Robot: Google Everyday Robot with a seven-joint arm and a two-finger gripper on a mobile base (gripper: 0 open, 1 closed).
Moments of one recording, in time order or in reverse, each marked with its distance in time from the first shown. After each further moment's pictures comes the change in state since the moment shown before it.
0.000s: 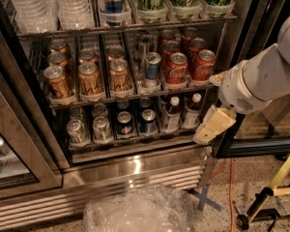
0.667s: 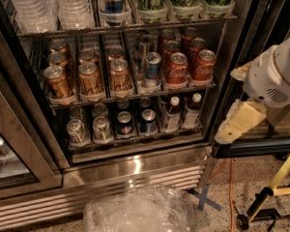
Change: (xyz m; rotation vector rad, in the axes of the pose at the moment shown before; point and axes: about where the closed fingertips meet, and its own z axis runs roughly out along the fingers) arm 0.017 0.006 -0.059 -0.005 0.087 0.026
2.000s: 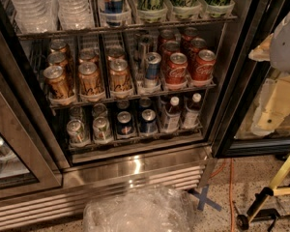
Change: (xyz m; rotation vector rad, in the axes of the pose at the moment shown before) arm 0.004 -0.002 -0.070 -0.054 0.196 -0.126
